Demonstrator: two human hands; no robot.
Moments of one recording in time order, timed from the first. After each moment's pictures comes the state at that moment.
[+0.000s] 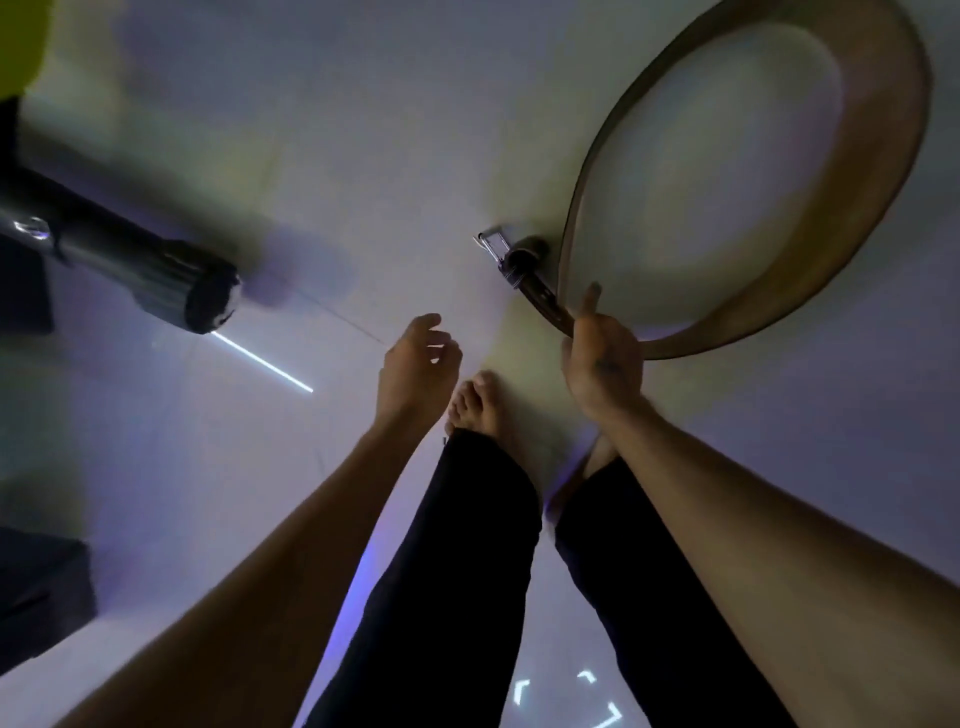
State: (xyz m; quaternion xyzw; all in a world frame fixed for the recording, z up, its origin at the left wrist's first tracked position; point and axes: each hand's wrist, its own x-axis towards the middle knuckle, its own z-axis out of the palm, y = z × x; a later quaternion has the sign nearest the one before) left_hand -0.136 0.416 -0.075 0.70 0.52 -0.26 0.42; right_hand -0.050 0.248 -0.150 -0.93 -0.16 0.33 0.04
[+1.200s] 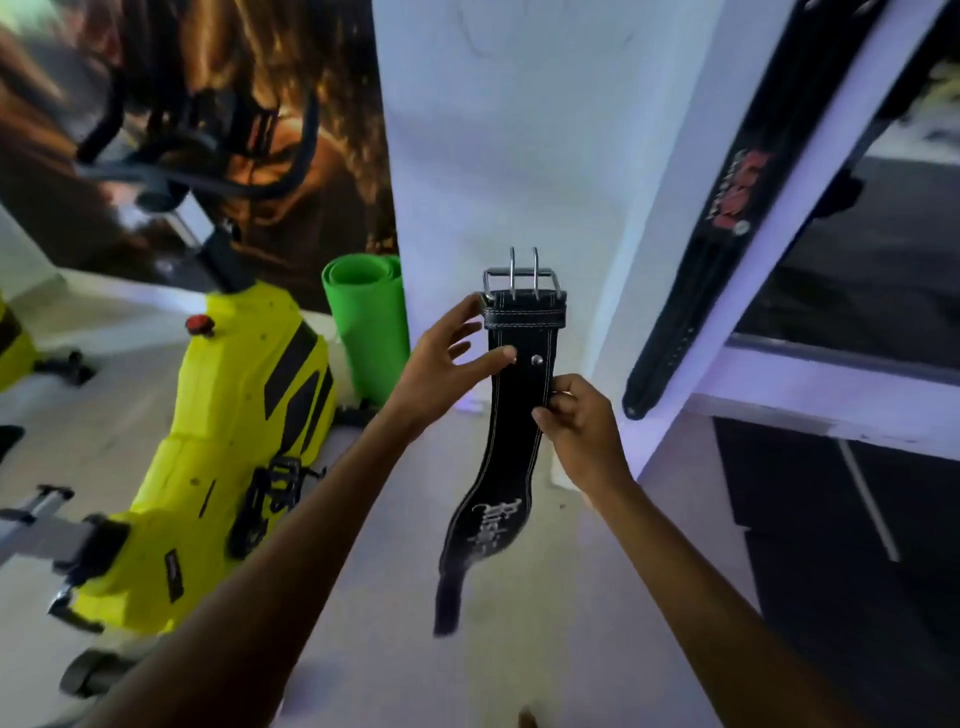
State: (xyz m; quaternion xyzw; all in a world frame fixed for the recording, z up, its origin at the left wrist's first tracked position) left_hand -0.019 0.294 0.798 0.78 -0.06 0.07 0.61; right_hand -0.030 0.111 0.755 -0.78 -0.07 -0.01 0.62
